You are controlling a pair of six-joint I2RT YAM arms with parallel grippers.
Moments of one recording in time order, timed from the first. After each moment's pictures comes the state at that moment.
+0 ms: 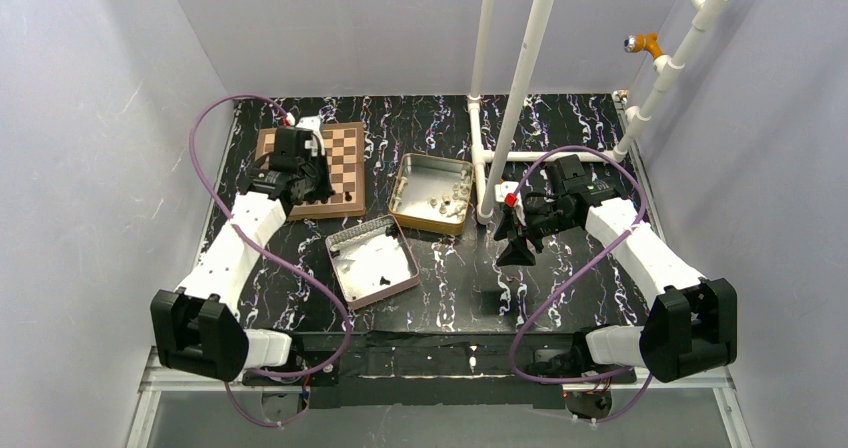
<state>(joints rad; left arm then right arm) -0.19 1.32 1.16 -0.65 -0.07 -0.22 0.30 1.29 0.98 -0.94 -0.97 -1.05</state>
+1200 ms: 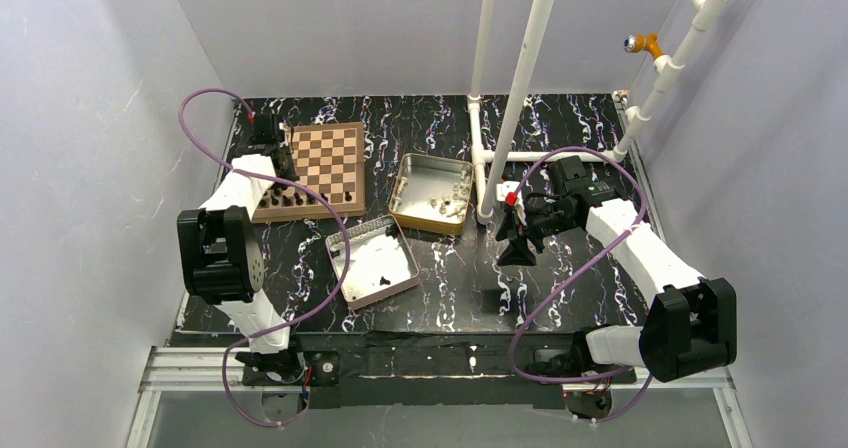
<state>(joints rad) 0.05 1.71 1.27 -0.53 -0.23 -0.14 0.29 1.29 0.97 -0.92 -0.96 -1.03</state>
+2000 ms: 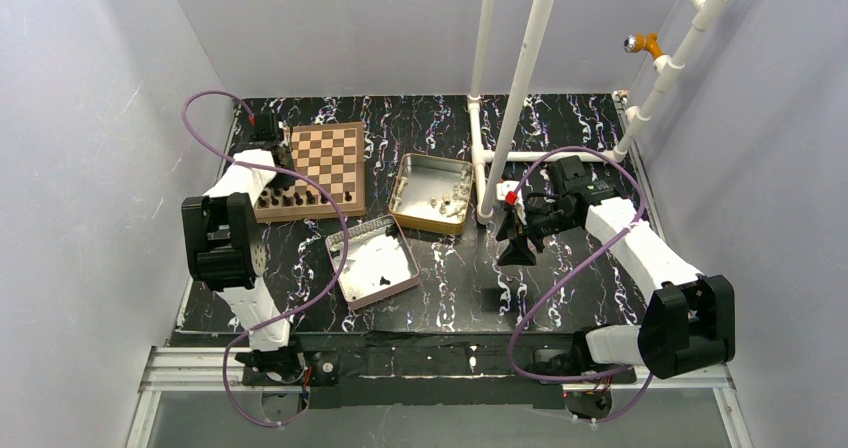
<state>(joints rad) 0.08 1.81 1.33 -0.52 -0.20 -0.15 0.28 1.30 0.97 -0.92 -0.96 -1.03</state>
